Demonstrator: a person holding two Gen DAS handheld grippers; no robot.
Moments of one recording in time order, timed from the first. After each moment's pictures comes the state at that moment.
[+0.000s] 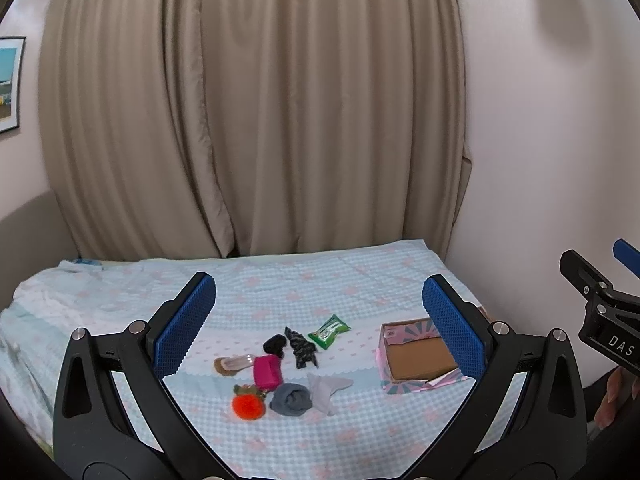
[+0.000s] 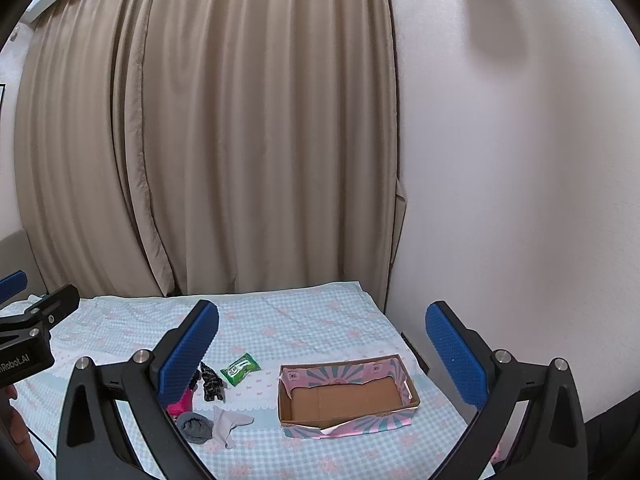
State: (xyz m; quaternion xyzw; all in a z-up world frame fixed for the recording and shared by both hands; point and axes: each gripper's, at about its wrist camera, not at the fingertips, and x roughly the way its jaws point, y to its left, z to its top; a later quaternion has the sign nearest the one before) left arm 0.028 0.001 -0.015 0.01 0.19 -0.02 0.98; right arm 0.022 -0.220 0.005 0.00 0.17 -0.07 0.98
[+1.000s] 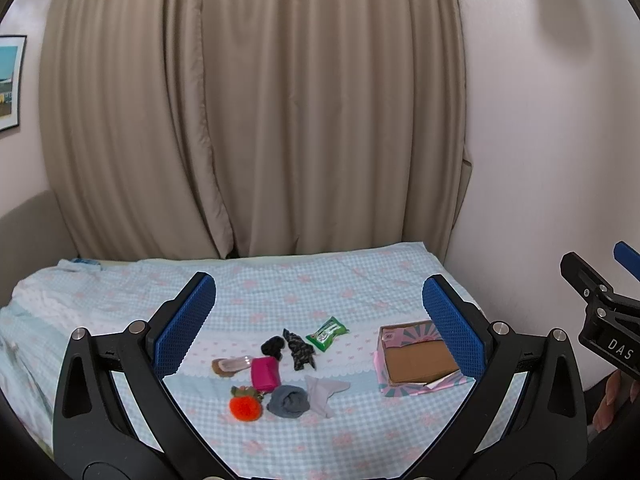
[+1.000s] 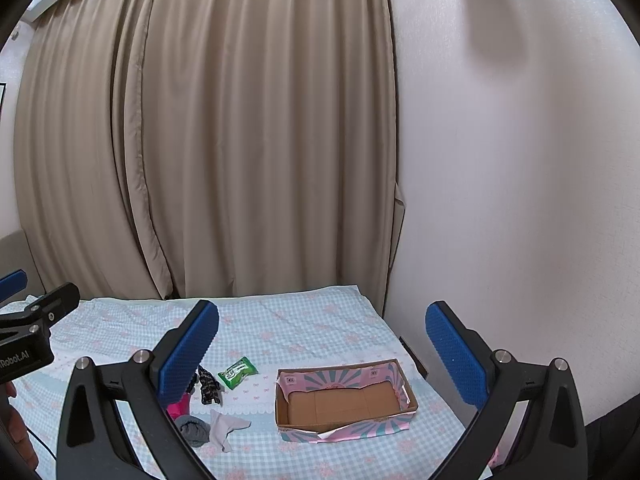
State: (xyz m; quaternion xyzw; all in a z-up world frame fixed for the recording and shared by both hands) left arm 0.034 -0.001 -0.008 0.01 0.19 -0.02 0.98; right arm 0.026 -0.221 0.004 0.00 0.17 -0.07 0.98
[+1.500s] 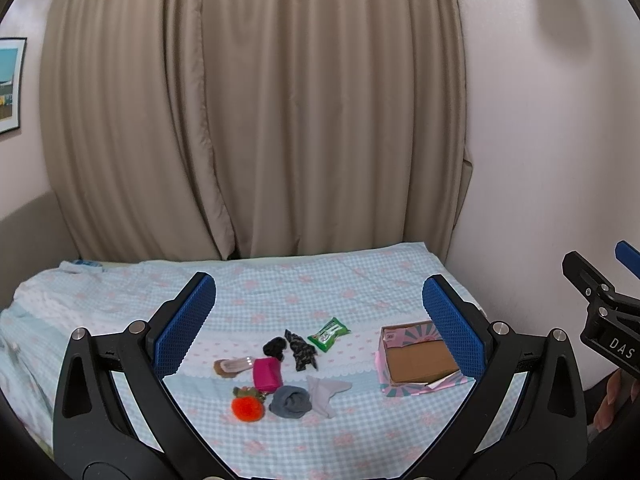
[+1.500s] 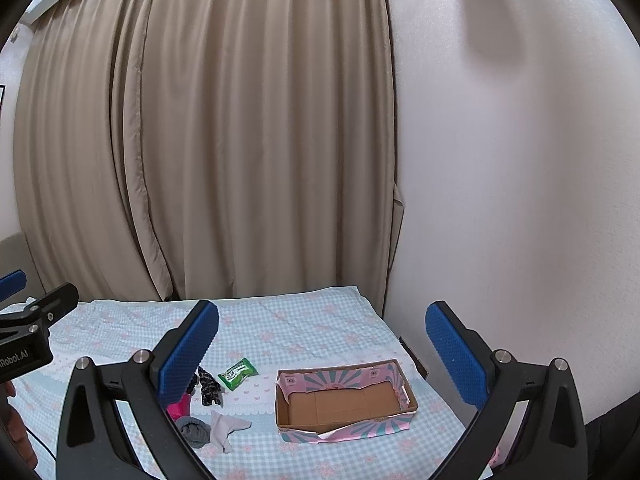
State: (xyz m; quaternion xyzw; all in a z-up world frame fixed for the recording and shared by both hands) left arm 0.033 -0.001 -0.008 0.01 0.19 -0.02 0.98; right arm 0.028 -0.221 0.002 0.00 0.17 -0.07 0.98
